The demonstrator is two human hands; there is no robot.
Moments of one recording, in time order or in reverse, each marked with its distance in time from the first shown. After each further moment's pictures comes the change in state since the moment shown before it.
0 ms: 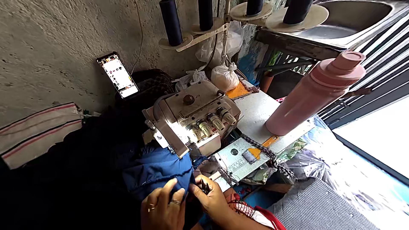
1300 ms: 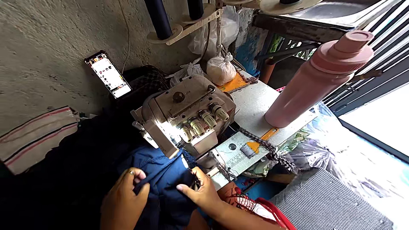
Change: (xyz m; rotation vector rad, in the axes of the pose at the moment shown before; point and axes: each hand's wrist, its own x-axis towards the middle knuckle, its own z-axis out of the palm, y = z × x) left_hand 0.043 -0.054 -0.034 -0.022 -0.333 -0.315; right_hand 0.009 0.022 0.009 -0.171 0.116 -0.134
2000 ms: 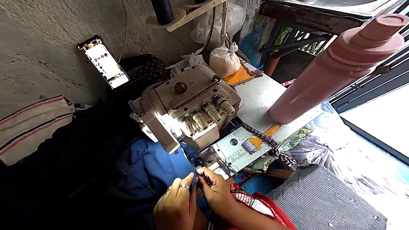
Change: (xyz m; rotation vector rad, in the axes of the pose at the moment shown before) left_hand -0.043 0.090 0.051 -0.053 0.197 0.184; right_hand -0.008 -0.026 -0.030 0.007 -0.101 -0.005
